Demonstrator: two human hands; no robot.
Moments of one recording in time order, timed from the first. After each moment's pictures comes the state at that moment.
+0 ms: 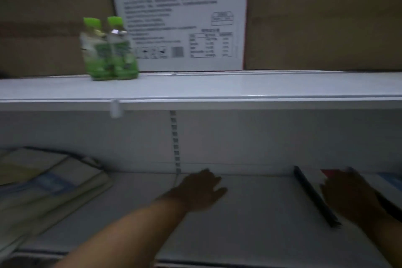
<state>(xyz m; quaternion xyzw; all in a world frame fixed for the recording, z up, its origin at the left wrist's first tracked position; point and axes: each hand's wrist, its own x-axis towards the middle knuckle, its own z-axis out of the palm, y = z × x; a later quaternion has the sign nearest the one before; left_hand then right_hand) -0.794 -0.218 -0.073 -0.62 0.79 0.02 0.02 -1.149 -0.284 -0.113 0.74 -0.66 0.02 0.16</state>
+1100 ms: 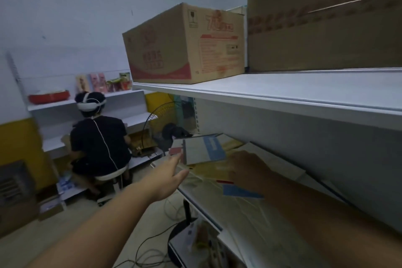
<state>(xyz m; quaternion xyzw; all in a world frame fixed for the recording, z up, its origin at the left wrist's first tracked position) -0.233 0.031 -0.027 -0.92 0.36 0.05 -0.15 -0.316 -0.195 -0.064 0.99 -0.10 0.10 0.00</state>
